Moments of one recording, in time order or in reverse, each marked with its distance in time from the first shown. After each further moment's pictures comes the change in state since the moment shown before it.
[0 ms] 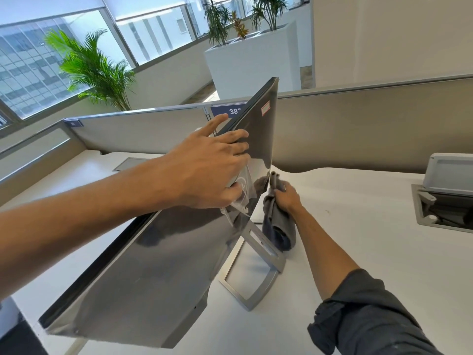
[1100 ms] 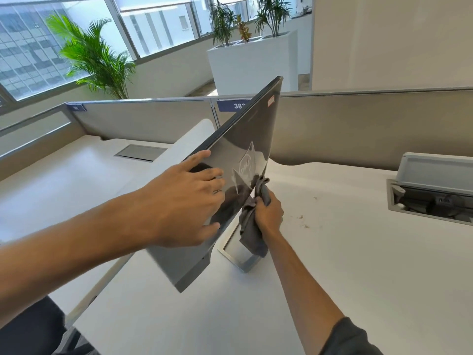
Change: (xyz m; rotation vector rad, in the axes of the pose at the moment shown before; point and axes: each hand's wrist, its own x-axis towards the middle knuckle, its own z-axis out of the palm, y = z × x) left_hand -0.125 0.054 -0.012 0.044 -0.064 0.051; right_hand -0.163 -0.017 0.032 0.239 0.252 -0.110
